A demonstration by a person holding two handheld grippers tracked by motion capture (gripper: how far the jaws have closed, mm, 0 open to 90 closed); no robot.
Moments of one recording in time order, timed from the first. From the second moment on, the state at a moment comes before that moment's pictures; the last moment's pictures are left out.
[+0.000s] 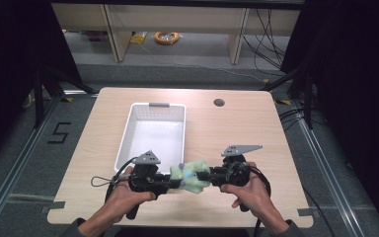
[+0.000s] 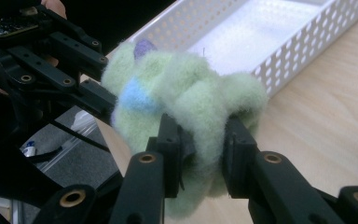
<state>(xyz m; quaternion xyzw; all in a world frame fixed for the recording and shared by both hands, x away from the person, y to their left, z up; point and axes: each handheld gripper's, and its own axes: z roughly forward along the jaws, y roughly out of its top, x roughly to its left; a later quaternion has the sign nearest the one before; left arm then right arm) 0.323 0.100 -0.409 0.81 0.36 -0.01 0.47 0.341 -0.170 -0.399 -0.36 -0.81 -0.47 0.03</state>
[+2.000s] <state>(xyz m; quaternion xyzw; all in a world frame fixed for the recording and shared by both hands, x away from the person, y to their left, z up) 0.423 0.183 -0.456 0.82 0.47 0.00 0.32 0.451 -0.027 -0.450 -0.38 -0.87 -0.31 0.02</state>
